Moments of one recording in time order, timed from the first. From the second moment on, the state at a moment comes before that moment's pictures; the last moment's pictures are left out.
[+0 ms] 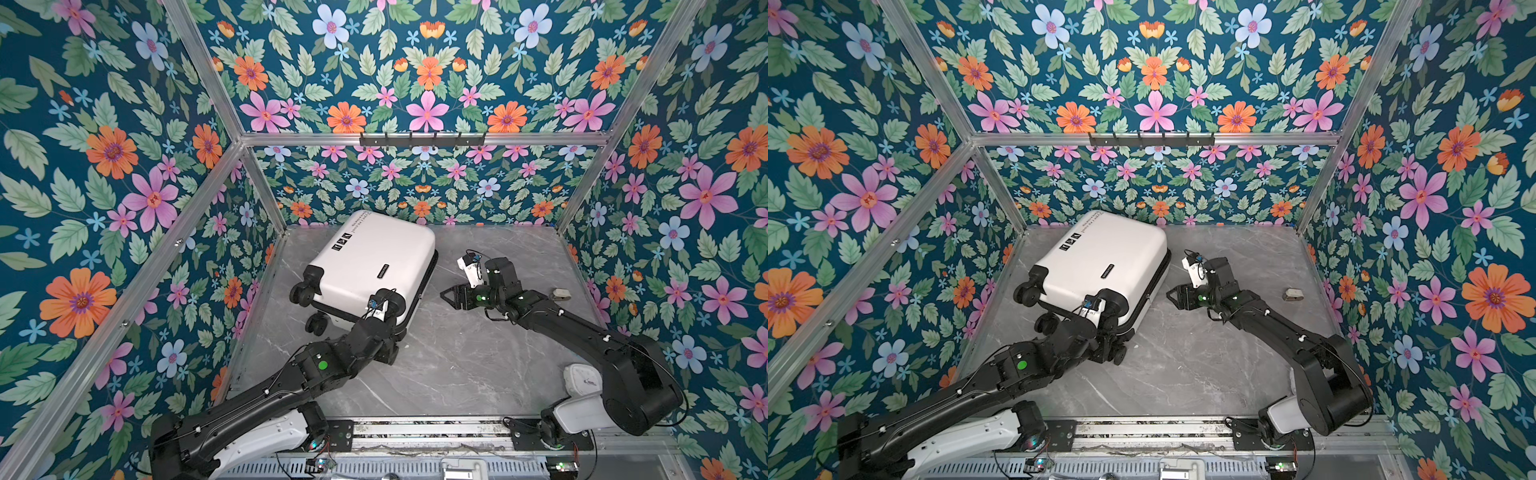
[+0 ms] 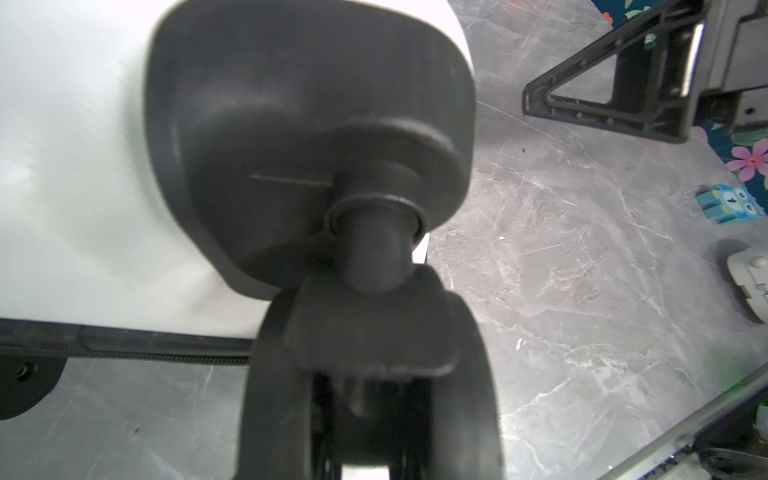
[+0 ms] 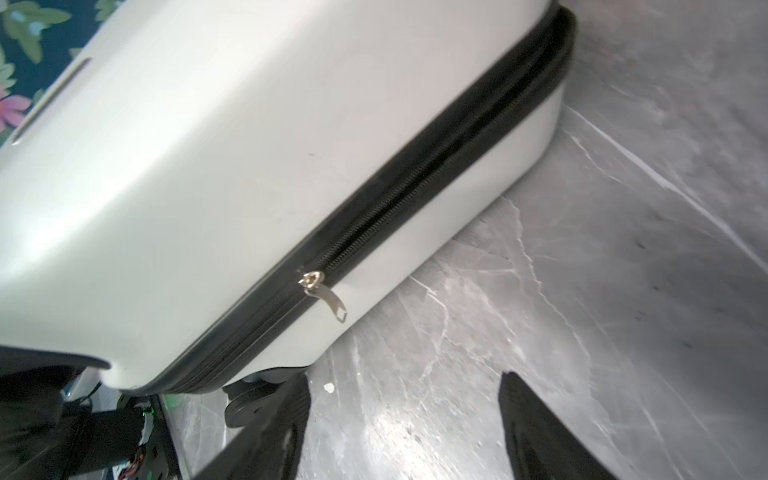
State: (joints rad) left arm -1.02 0.85 0.74 -0.63 -0.38 -0.54; right arm 0.48 1.45 0.90 -0.08 -0.45 0.26
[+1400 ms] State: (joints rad) left arm -1.02 0.79 0.70 -0.66 -0.40 -0.57; right arm 0.61 1.76 1.08 0.01 -0.52 0.11
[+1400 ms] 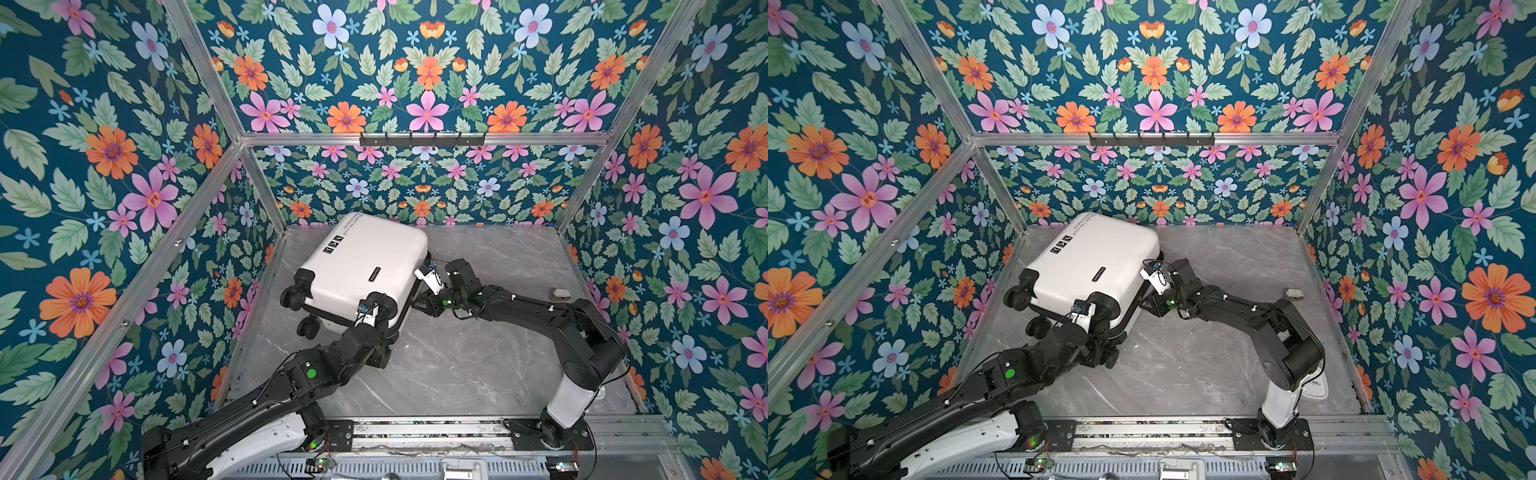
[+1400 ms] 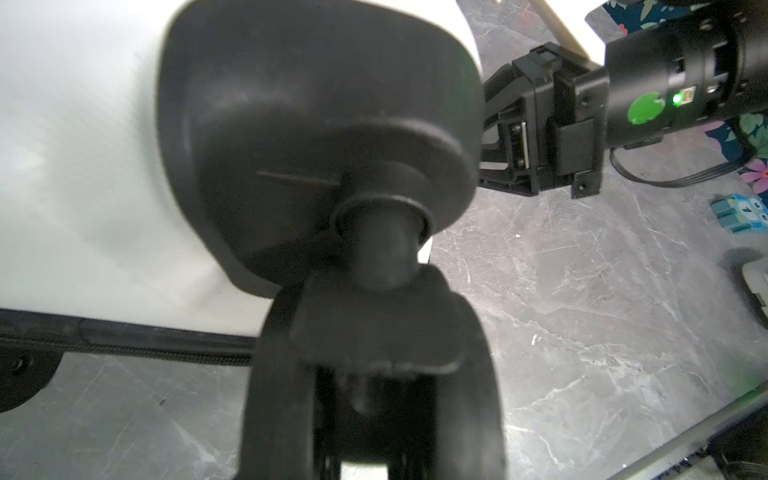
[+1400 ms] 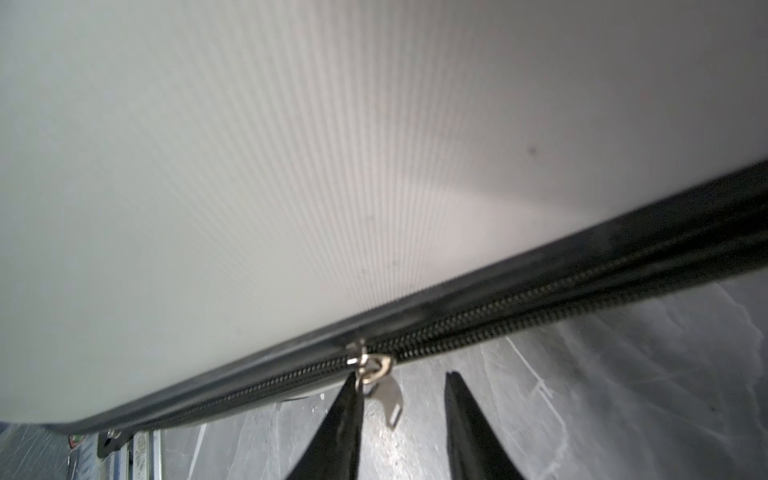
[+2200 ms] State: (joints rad) left arm -1.01 0.79 0.70 -0.65 -0.40 -0.59; right arm 0.62 1.79 1.09 0.05 -0.54 0.16
